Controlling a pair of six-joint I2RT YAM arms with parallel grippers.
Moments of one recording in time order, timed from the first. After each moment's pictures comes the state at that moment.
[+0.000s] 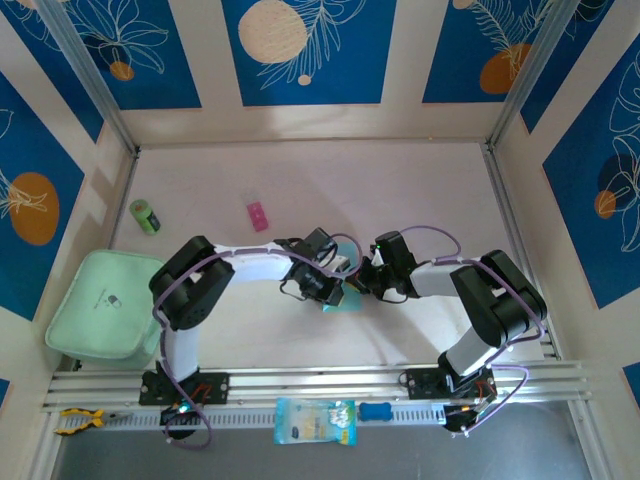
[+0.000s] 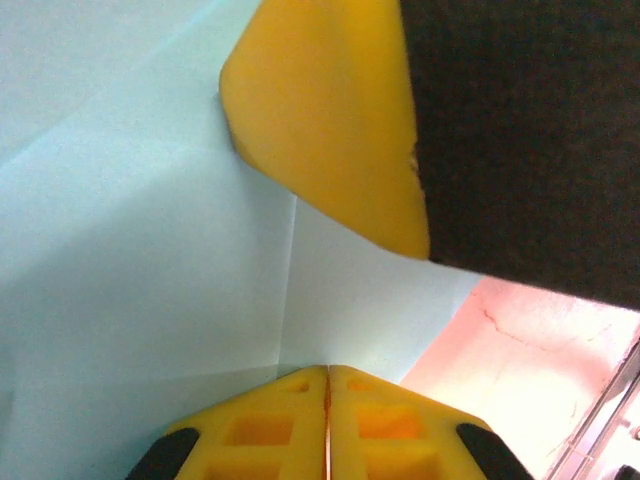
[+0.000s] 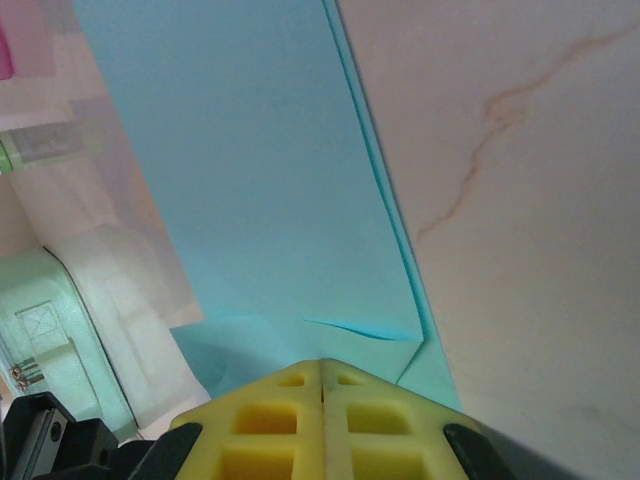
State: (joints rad) left arm -0.85 1.92 1.13 -0.40 0.49 -0.39; right arm 0.46 1.60 0.54 0.14 -0.50 1.06
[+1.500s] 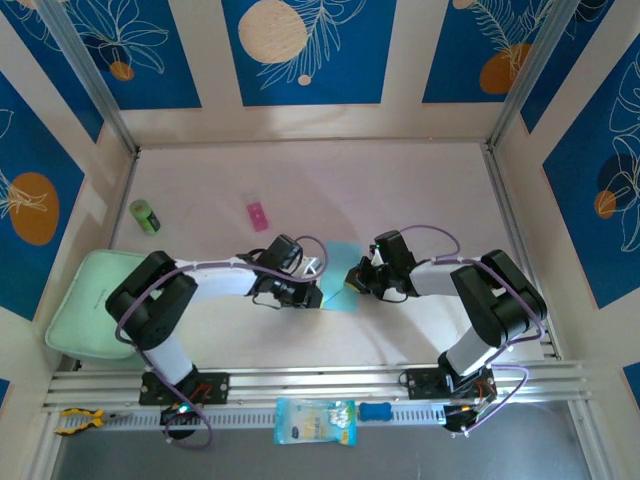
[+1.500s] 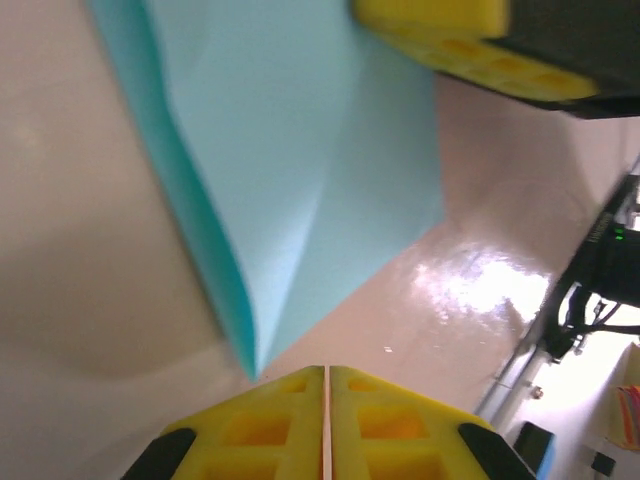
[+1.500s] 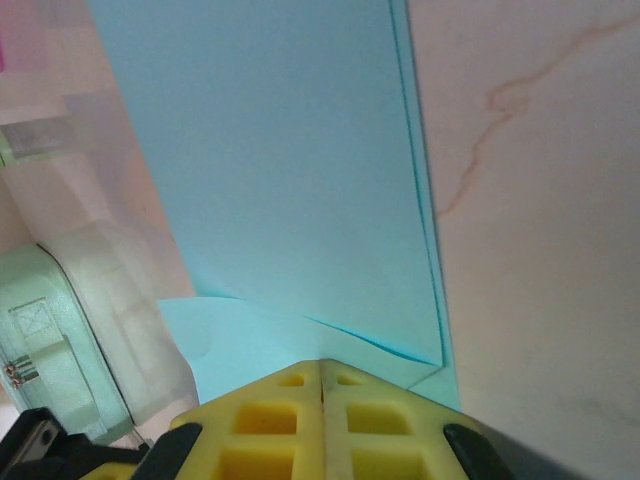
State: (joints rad) left arm -0.75 1.68 0.81 -0.17 0.62 -0.58; right arm 0.46 1.60 0.55 0.11 -0.50 1.05
